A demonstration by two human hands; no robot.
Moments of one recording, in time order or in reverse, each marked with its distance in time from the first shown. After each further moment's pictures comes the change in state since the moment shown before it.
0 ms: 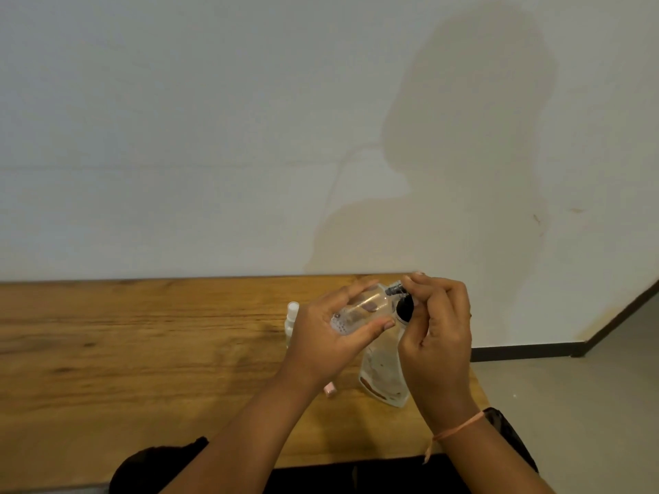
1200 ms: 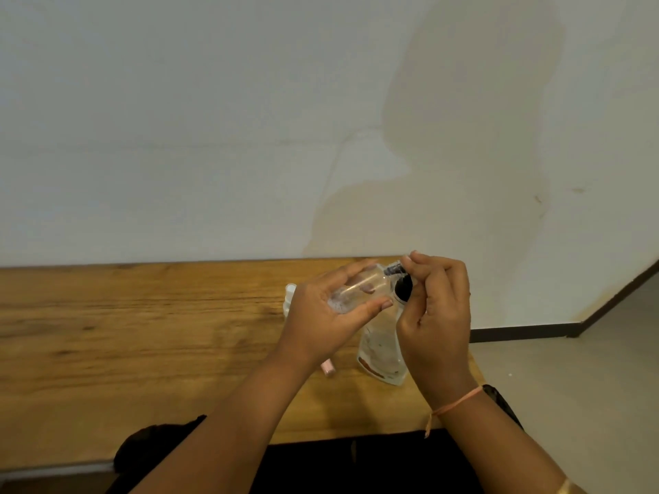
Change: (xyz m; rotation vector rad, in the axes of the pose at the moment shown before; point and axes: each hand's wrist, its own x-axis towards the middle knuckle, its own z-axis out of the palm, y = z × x) left_hand 0.000 0.000 -0.002 0.049 -0.017 0.004; right_hand -0.001 0.000 0.000 -0.053 -0.012 0.006
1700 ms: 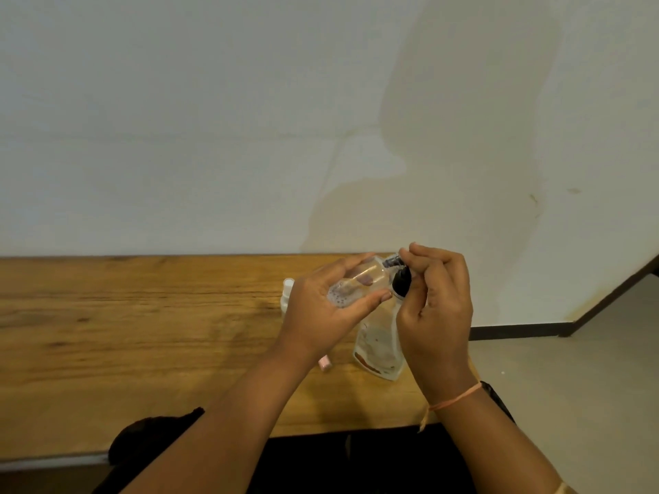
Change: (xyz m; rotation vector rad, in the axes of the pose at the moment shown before) left_hand 0.001 0.001 0.002 0.014 0.037 0.063; right_hand 0.005 -0.005 -0.004 0.041 0.004 0.004
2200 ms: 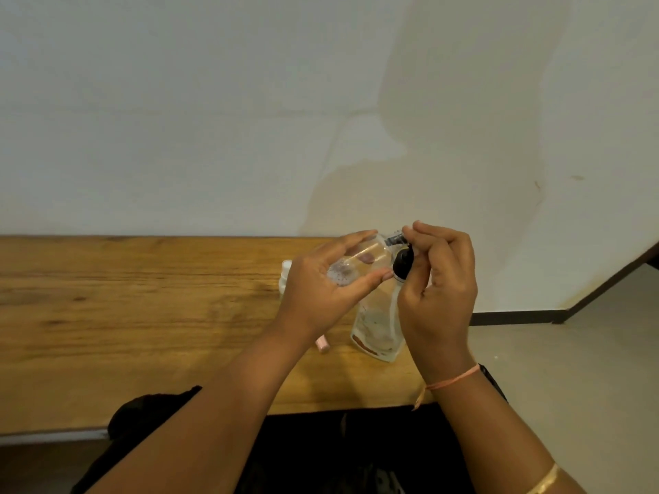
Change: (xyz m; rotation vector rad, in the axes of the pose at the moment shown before) left_hand 0.001 0.000 -0.002 0.016 0.009 0.009; right_hand 0.000 -0.003 0.001 -0.025 0.038 -0.004
